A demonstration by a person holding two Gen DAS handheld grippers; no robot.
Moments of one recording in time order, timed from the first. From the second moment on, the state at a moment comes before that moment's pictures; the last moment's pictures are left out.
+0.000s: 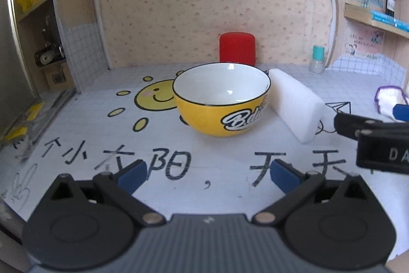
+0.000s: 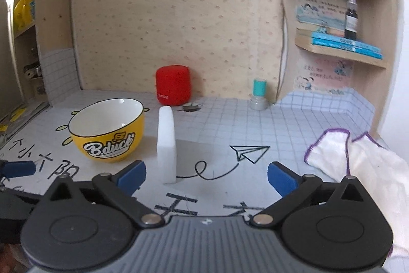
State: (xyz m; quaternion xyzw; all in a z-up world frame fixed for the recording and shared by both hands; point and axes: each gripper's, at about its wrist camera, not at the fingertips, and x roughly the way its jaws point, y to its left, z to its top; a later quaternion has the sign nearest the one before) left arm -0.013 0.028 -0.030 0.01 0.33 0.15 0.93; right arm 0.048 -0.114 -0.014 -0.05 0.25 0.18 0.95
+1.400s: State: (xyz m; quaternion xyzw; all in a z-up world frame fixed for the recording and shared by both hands) left arm -0.020 0.005 -0.016 0.07 0.35 0.03 0.93; right arm 0.048 -0.105 0.005 -0.09 0.27 0.22 0.93
